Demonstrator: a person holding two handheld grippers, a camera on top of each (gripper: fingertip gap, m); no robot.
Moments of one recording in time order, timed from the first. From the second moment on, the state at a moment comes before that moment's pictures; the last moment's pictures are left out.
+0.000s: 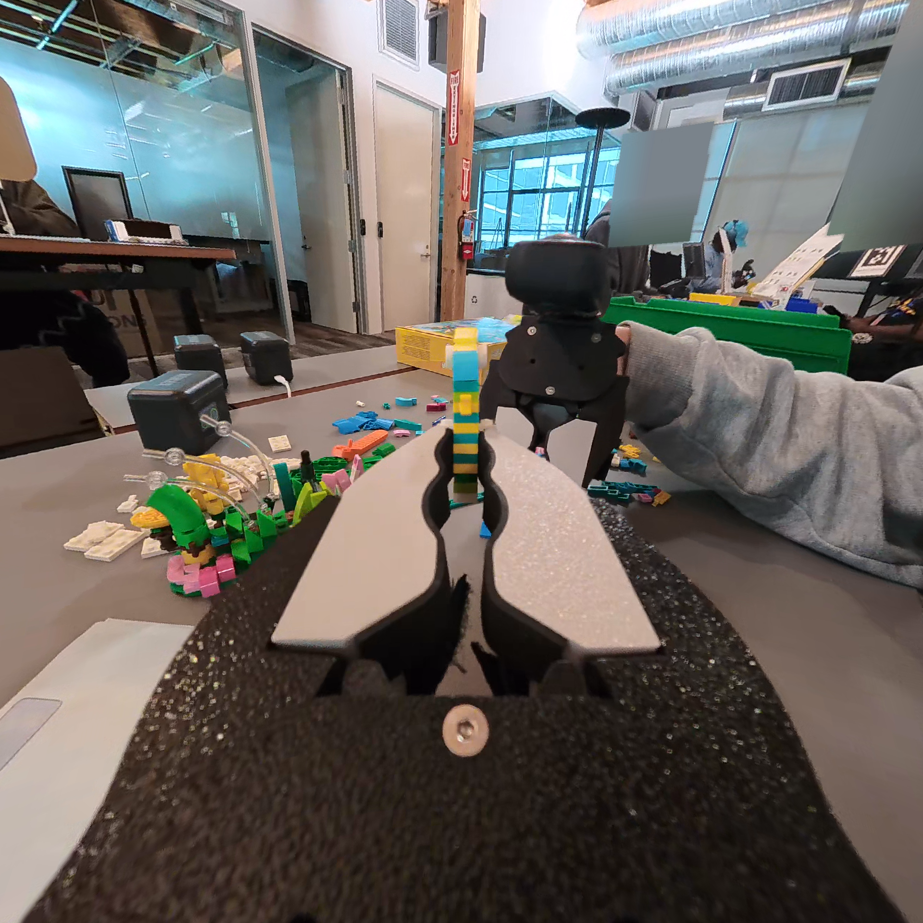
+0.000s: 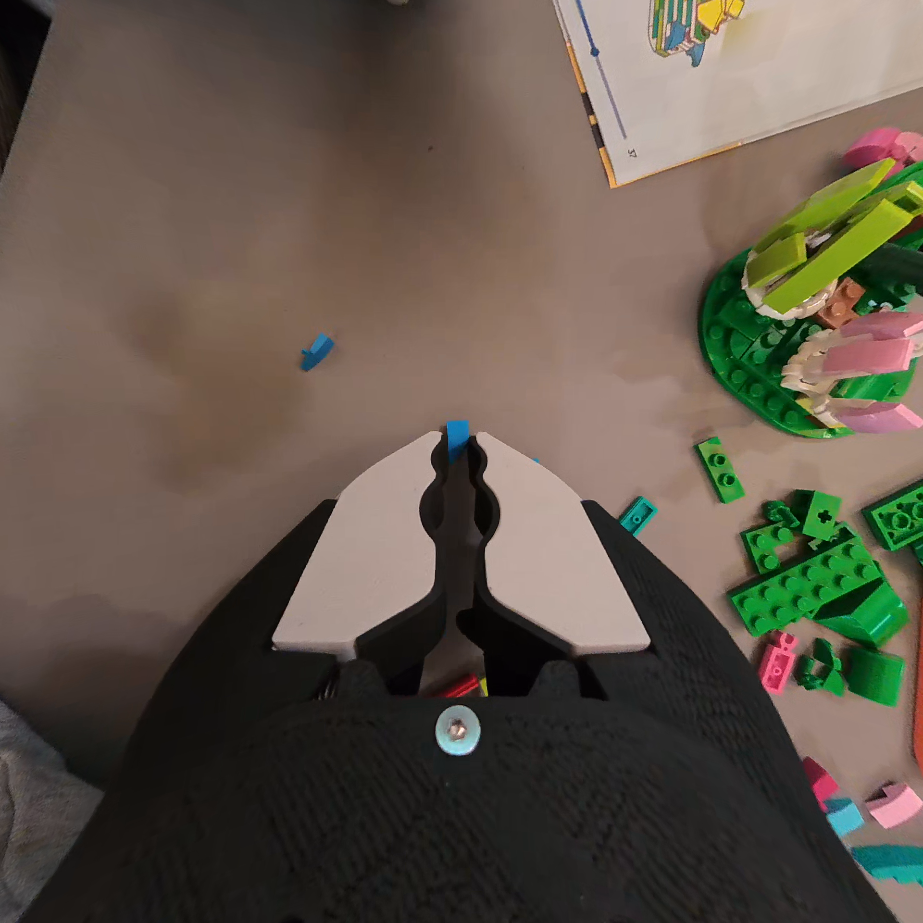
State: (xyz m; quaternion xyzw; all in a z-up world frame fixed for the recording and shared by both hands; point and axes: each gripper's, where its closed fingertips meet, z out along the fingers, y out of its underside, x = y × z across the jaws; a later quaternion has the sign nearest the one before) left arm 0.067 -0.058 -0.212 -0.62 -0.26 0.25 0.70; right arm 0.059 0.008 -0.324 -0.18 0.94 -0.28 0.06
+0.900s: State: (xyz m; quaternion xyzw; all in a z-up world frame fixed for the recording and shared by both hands) left arm 0.077 -0.042 -0.217 -0.64 -0.23 0.22 0.69; right arm 0.078 -0.031 -0.221 -0.13 0.88 -0.46 0.04
